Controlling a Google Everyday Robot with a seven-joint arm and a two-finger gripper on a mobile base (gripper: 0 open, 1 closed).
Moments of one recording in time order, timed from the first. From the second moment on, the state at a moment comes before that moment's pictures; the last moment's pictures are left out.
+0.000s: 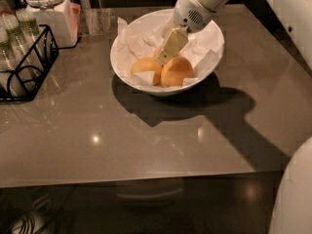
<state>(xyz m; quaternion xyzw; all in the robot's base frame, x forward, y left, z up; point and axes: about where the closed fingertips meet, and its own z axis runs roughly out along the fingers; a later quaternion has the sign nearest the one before) 0.632 -0.045 0.940 -0.61 0.73 0.15 0.26</state>
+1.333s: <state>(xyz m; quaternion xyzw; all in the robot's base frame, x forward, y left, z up) 0.634 -0.084 0.910 -0.54 0.80 0.14 0.23</state>
